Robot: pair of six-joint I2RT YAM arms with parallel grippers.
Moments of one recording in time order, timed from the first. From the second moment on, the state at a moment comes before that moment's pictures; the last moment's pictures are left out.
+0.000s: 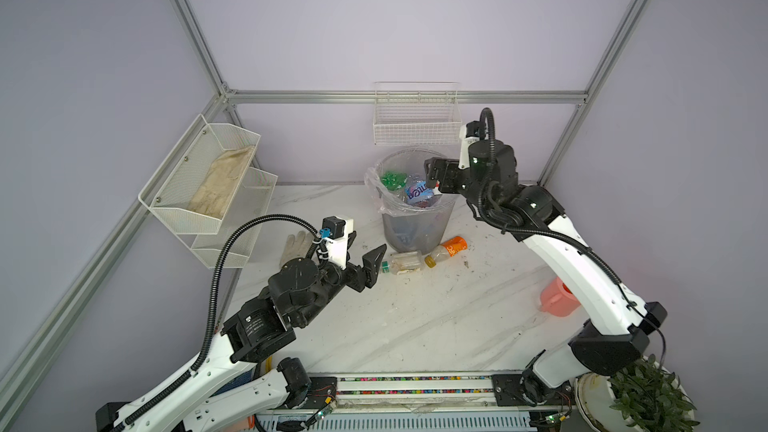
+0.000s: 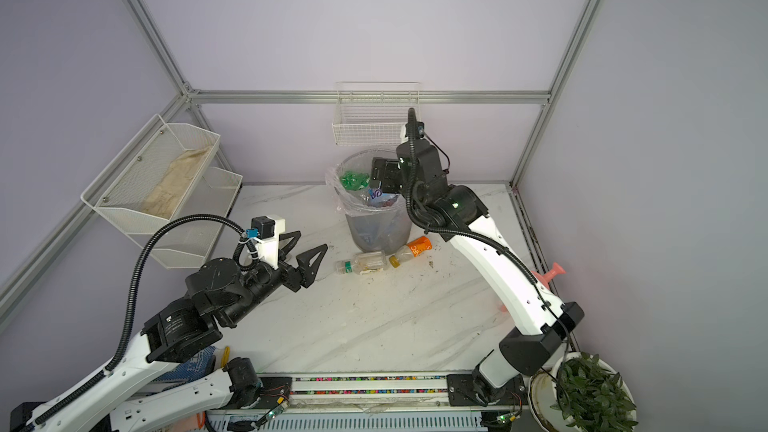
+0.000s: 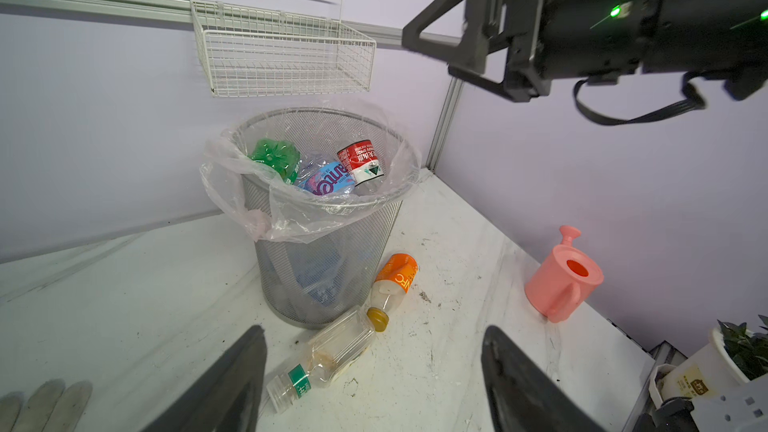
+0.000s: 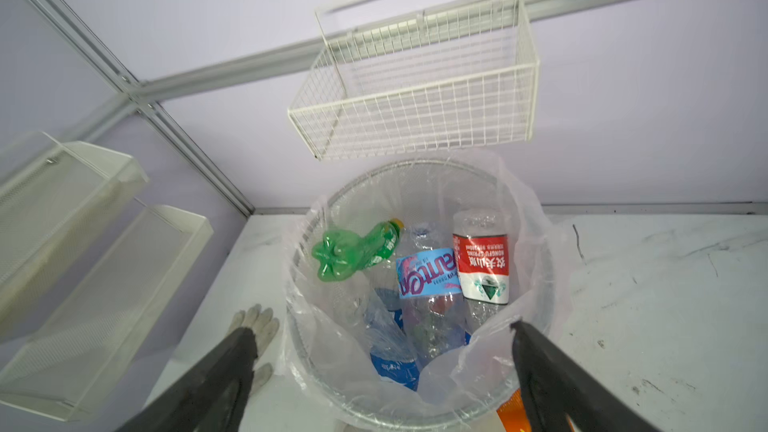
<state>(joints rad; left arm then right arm) -0.91 0.76 1.02 -0.39 -0.33 -0.23 0.70 1.52 1.91 -0.68 0.33 0.43</state>
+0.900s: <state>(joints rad) -0.91 0.80 0.98 -0.39 -0.35 -0.23 0.71 1.40 1.77 -0.63 0.23 0.41</state>
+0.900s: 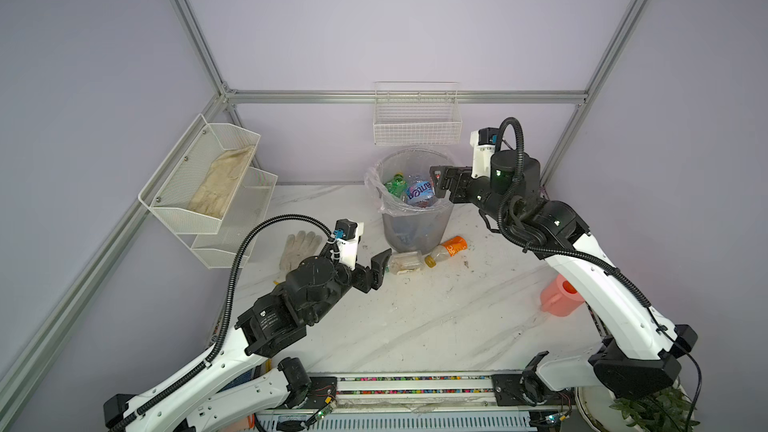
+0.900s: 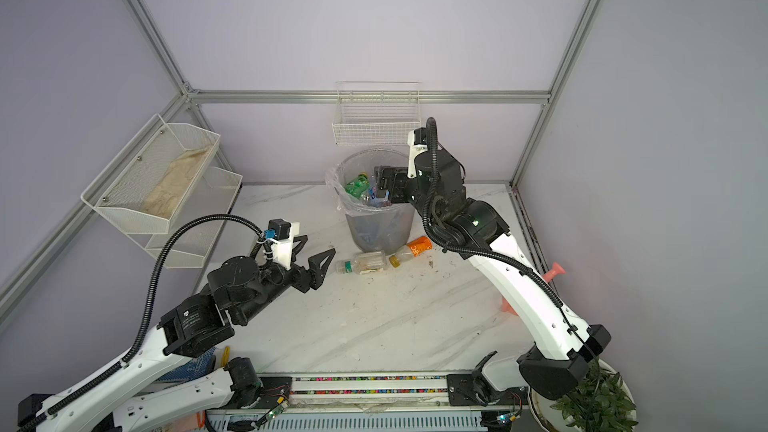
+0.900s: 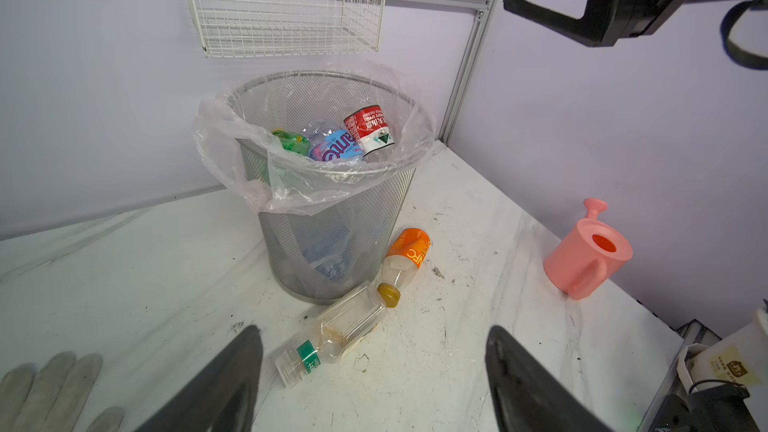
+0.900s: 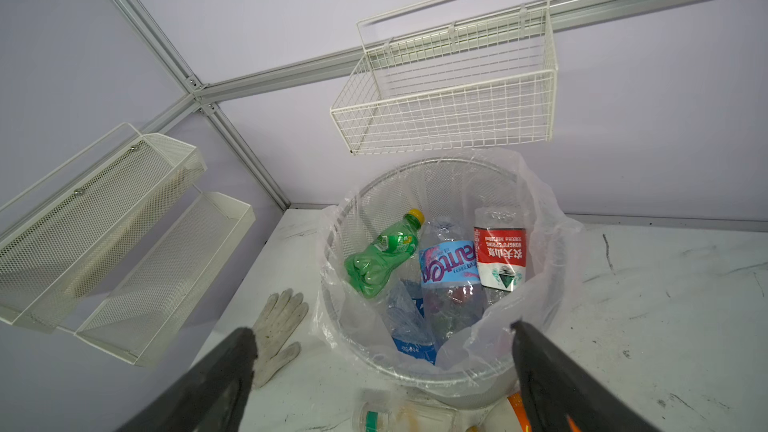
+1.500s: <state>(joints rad) -0.90 0.96 0.95 -0.41 -0.35 -0.23 0.81 1.40 1.75 -0.66 0.26 0.41</state>
